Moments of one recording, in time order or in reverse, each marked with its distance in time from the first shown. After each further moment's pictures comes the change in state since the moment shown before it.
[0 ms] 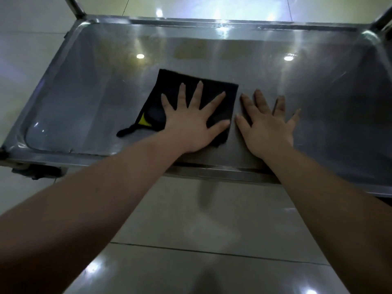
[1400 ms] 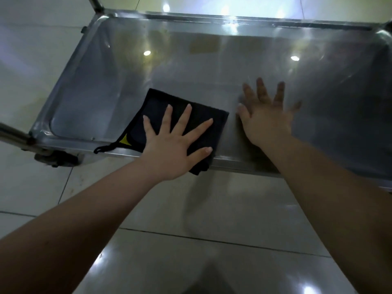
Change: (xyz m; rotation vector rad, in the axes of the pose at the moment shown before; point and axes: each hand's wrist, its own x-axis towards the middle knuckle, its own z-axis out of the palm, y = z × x) left_hand -0.088 -0.049 0.013 0.019 -0.050 0.015; right_hand 0.000 -0.034 -0.008 -0.003 0.019 -0.025
